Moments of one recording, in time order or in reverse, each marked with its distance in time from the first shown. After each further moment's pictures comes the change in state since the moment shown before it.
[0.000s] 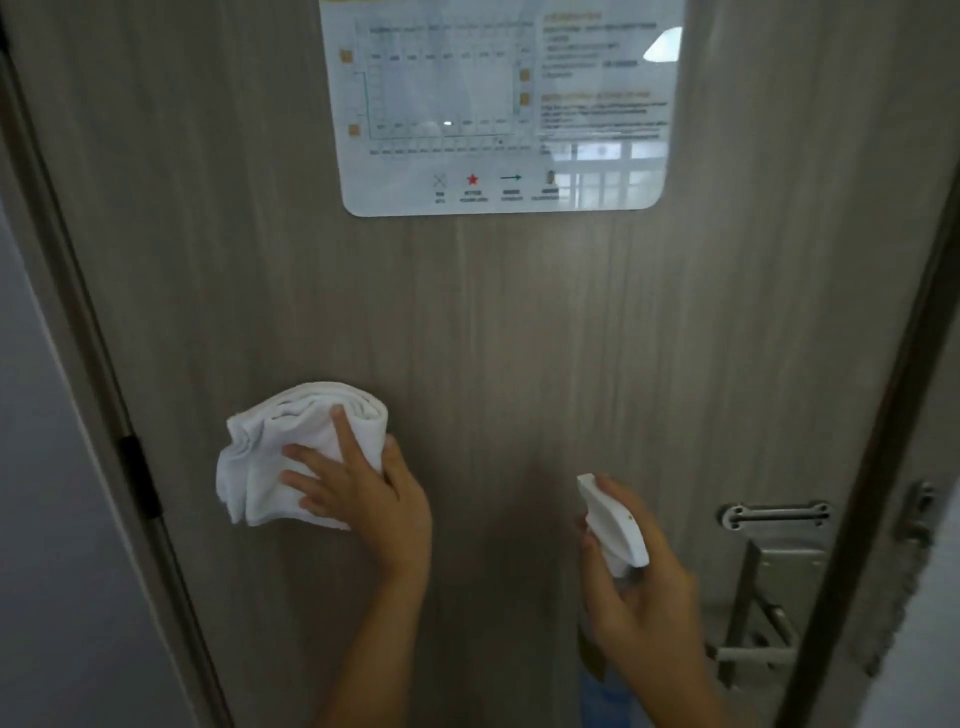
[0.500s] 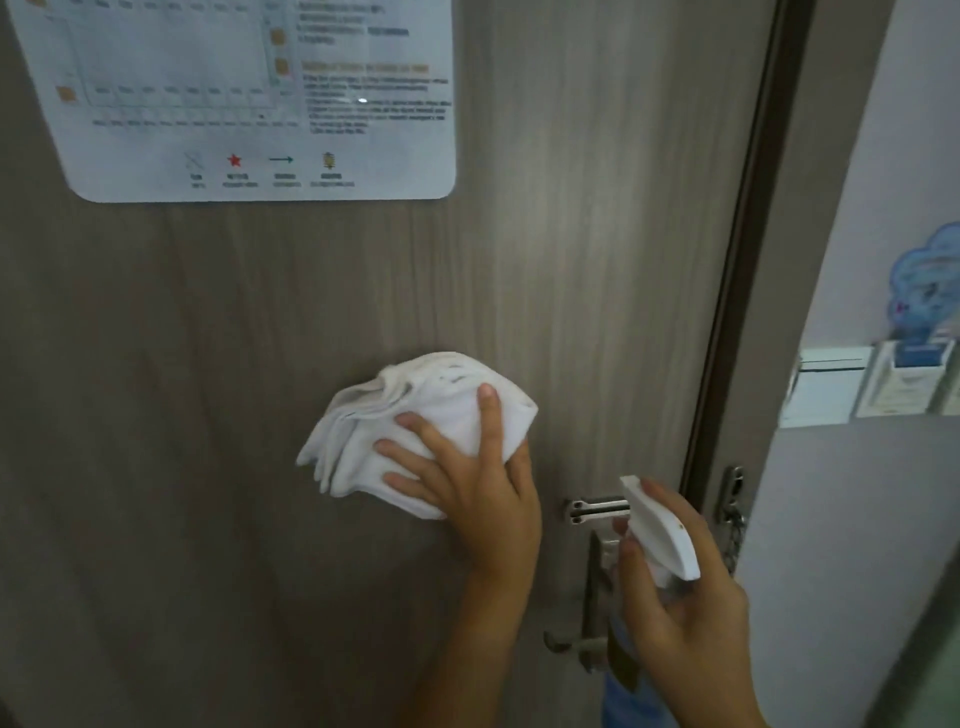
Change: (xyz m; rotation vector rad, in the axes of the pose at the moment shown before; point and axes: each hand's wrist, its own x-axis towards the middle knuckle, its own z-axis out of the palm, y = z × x) left_hand -0.180 0.153 0.133 0.134 -0.175 0.350; right_hand 0.028 0.028 -0.168 -0.223 0.231 0.089
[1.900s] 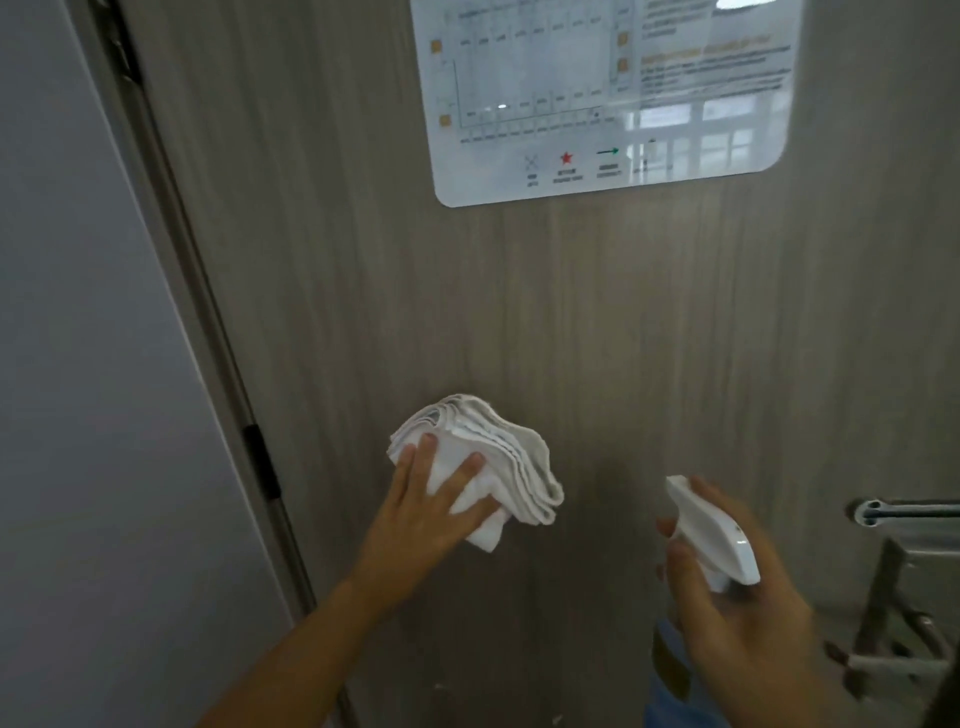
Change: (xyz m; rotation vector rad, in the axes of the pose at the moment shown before) left_hand 0.101 -0.336 -0.222 0.514 -0.367 0.947; right_hand -0.098 -0.071 0.168 0.226 -0.130 0.037
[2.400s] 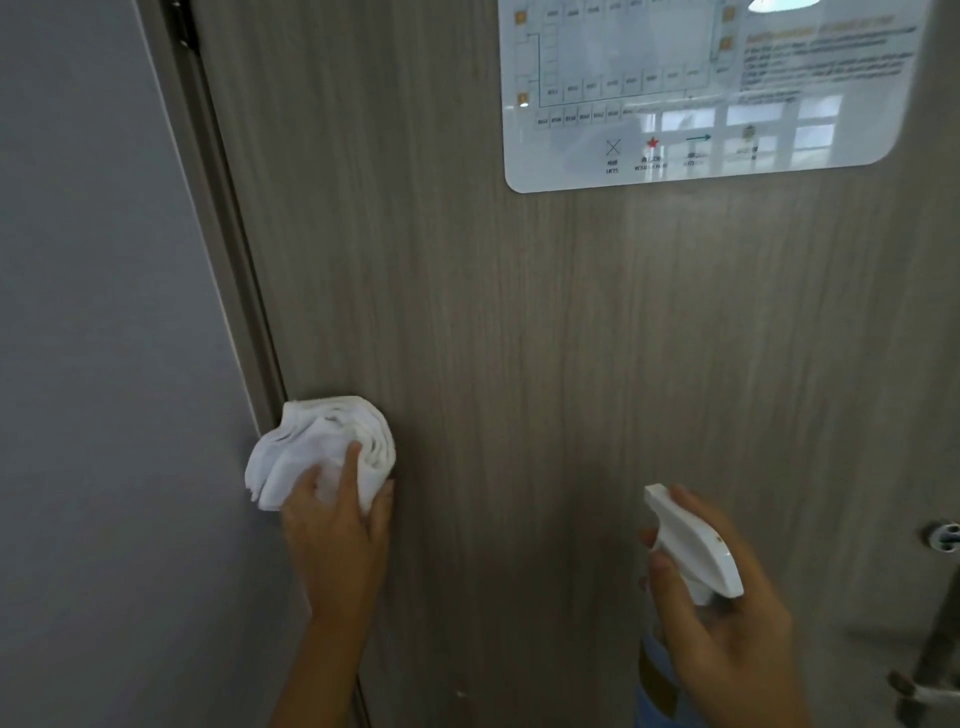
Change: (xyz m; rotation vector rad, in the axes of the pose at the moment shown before) left_hand -0.061 -0.047 -0.018 -0.293 0.117 -1.052; right_hand -0.017 0.002 0.057 0.052 -0.087 -0.019
